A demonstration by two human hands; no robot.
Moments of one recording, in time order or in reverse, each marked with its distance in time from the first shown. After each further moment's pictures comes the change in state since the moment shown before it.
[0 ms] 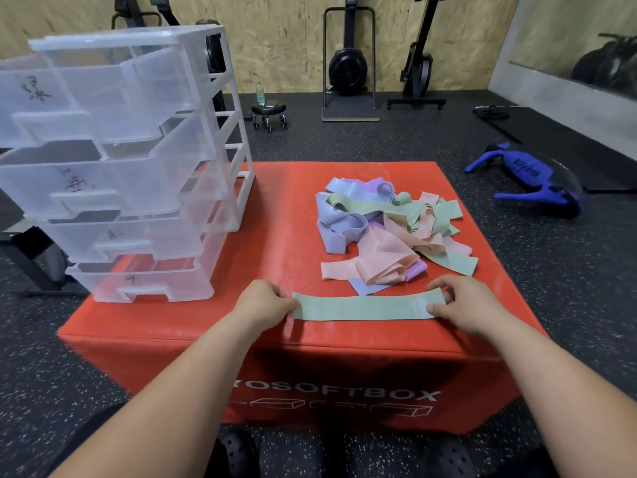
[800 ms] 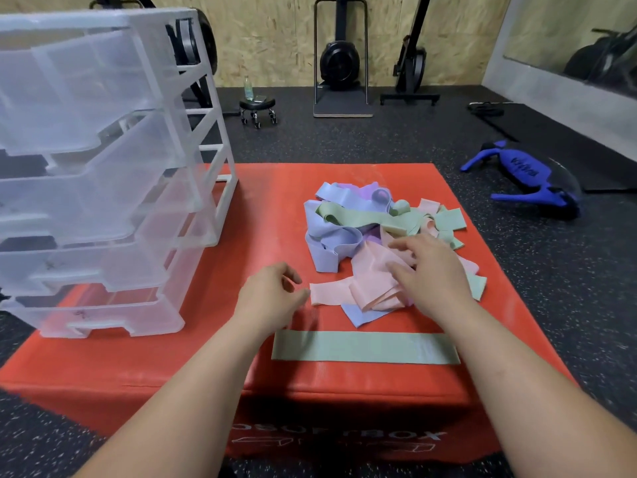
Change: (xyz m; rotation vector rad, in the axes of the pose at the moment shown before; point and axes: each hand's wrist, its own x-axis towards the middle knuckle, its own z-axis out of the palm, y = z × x) left_hand 0.051 0.049 0.012 0.049 0.118 0.265; right_hand 0.071 -0.075 0.005 -0.013 0.386 -0.288
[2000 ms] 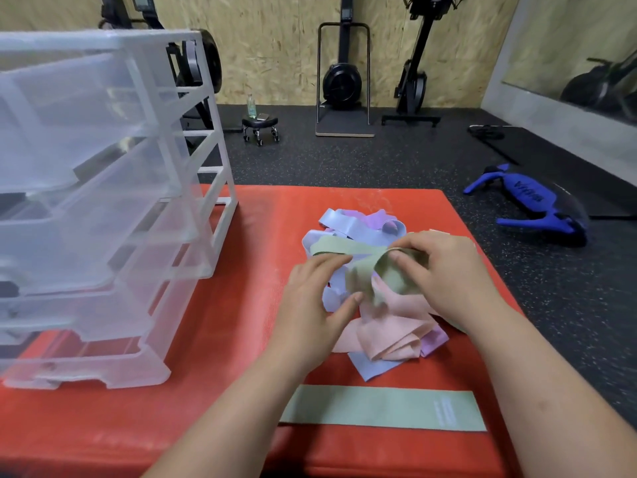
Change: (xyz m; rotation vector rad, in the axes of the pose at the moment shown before) left_hand 0.028 0.046 0.020 -0.248 0.215 0.505; right_hand 0.061 -0.035 -0.038 0.060 0.015 -0.168
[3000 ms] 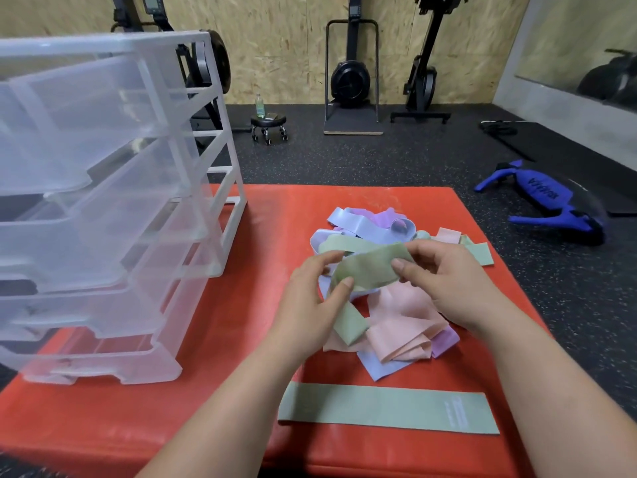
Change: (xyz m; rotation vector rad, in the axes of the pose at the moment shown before) left_hand 0.008 -0.012 -0.008 -0.150 -0.072 -0.206; right_hand -0.008 -0.002 0.008 0.637 -0.218 0.163
